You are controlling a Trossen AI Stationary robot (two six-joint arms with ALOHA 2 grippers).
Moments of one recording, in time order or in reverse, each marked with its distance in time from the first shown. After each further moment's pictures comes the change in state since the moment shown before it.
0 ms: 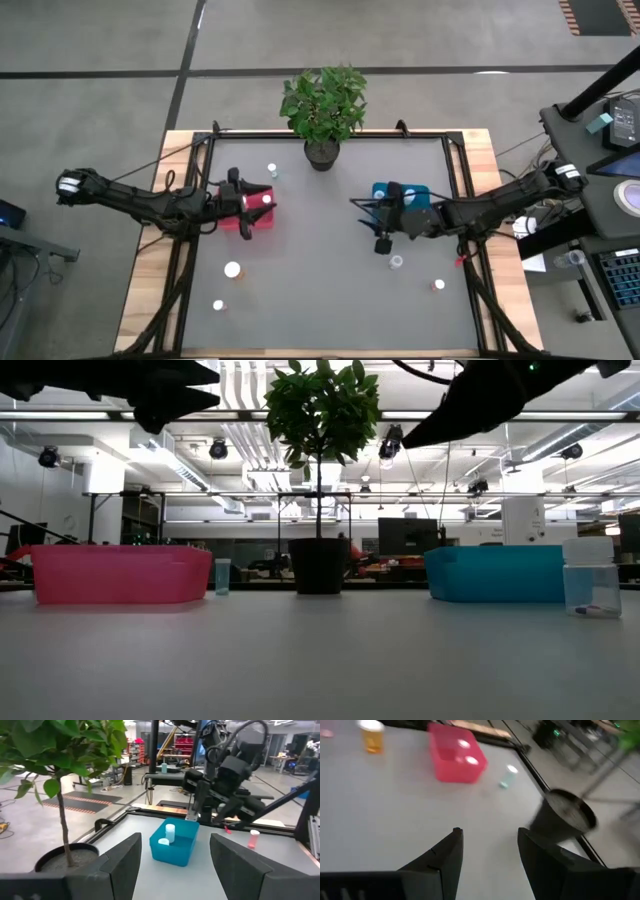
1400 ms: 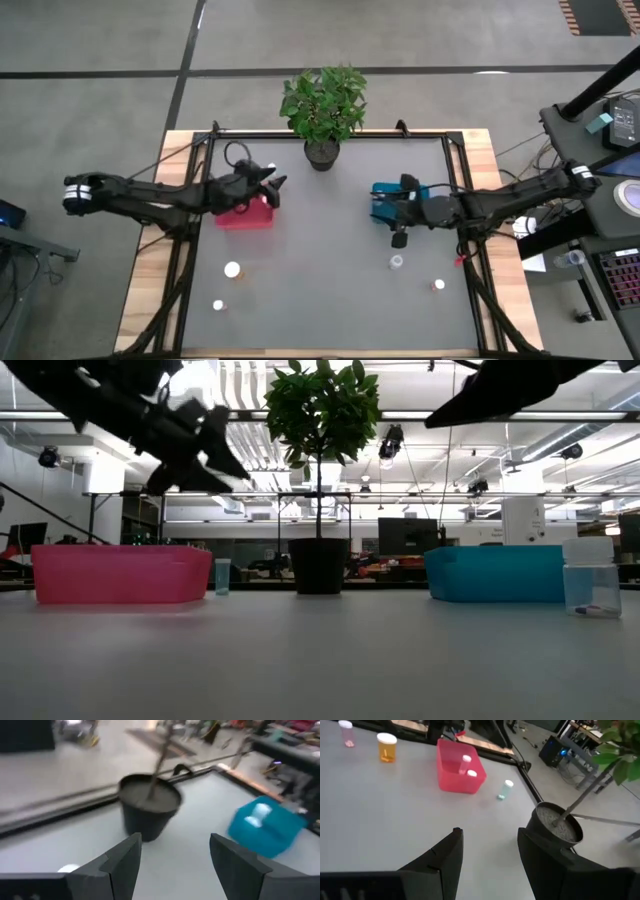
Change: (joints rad) left arm 0.297 0.316 0.070 -0.122 -0.099 -0.444; right arm -0.024 -0.216 -0.056 -0.074 -0.076 -0.100
